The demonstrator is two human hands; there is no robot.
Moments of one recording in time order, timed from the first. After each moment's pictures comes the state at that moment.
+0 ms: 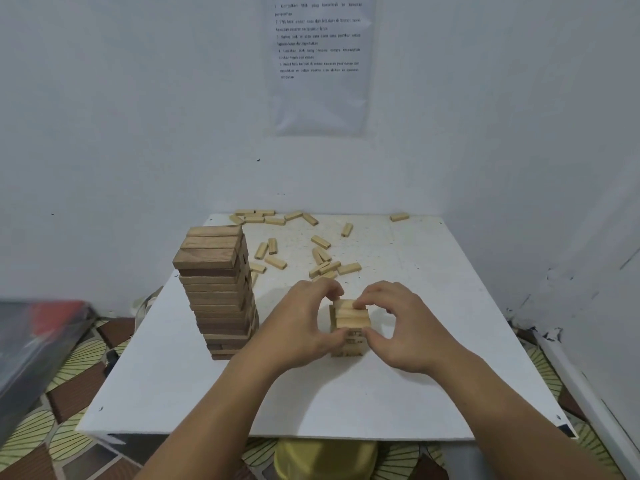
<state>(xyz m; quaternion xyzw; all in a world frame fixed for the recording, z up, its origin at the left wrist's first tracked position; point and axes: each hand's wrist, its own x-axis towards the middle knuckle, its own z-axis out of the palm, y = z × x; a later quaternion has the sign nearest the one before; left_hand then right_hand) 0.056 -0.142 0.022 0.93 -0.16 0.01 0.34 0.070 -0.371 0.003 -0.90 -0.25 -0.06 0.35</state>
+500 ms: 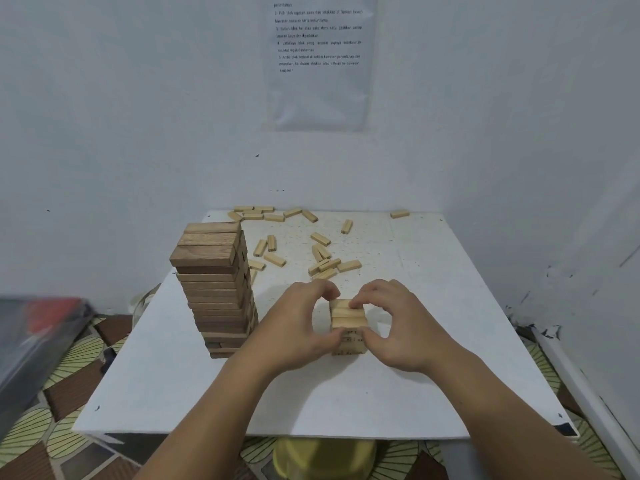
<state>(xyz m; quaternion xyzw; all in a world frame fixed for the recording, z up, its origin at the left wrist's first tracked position) 0.055 -0.136 0.015 0.93 -0.14 0.01 0.35 0.071 -0.363 0.003 -0.90 -0.26 -0.06 0.35</state>
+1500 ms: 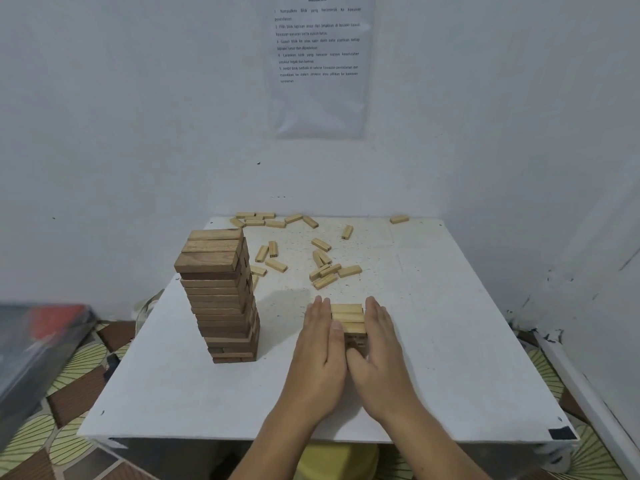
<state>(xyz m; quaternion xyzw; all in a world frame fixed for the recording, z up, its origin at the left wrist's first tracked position) 0.018 -0.185 -0.025 0.86 -0.02 0.00 0.50 0.024 -0.308 -0.033 -0.86 -0.04 0.00 0.50</state>
